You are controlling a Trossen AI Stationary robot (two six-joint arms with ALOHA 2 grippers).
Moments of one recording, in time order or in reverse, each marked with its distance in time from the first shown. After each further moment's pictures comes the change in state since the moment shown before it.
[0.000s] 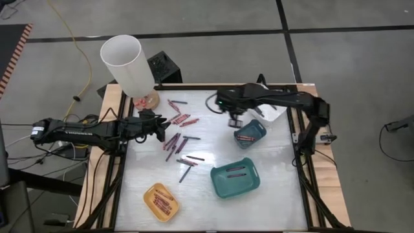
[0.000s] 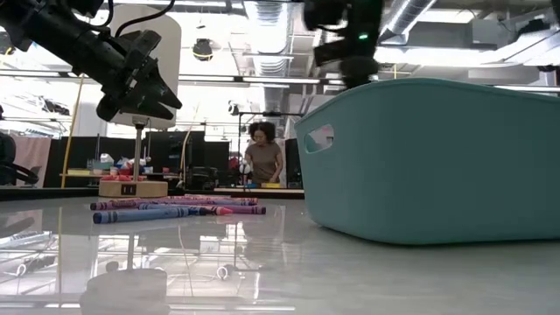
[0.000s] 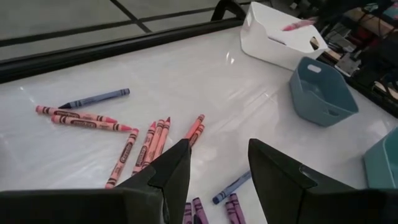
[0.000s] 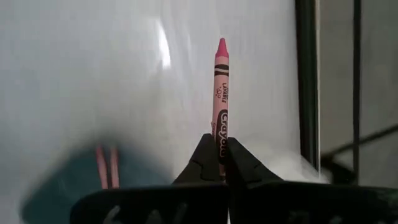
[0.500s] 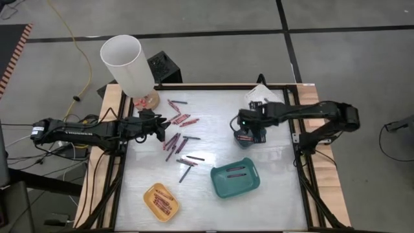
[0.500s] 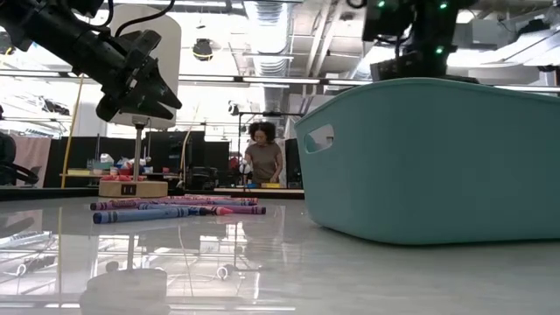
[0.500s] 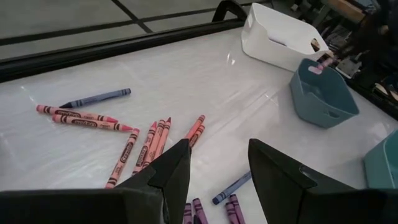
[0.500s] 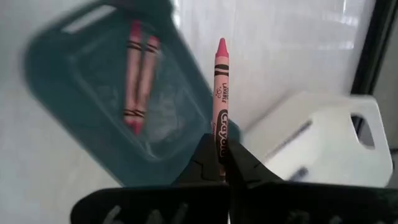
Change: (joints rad) left arm 0.000 0.000 0.000 0.001 -0.003 -0.008; right arm 0.123 -0.343 -0.554 0.191 0.000 -0.105
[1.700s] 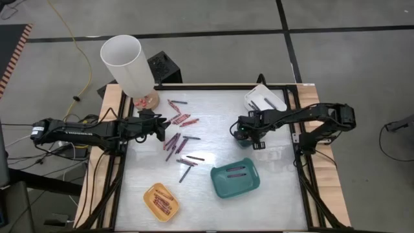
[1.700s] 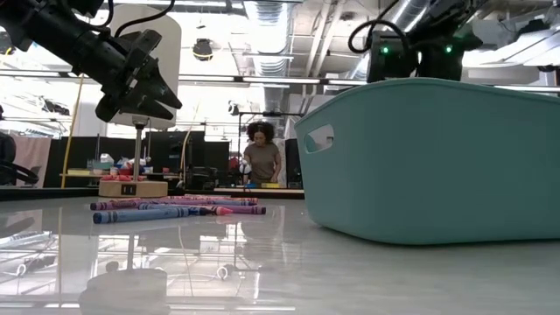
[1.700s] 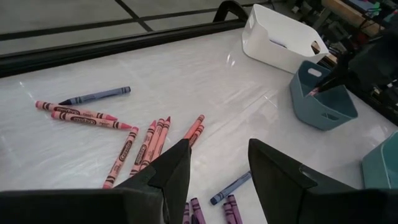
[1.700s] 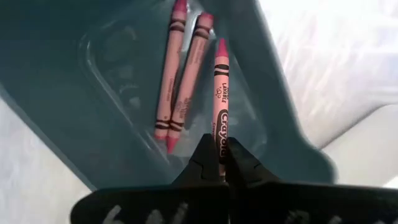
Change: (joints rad) left arm 0.000 0.000 0.000 0.000 -0.001 -0.022; right arm -0.018 0.050 -0.213 0.222 -0.105 -0.025
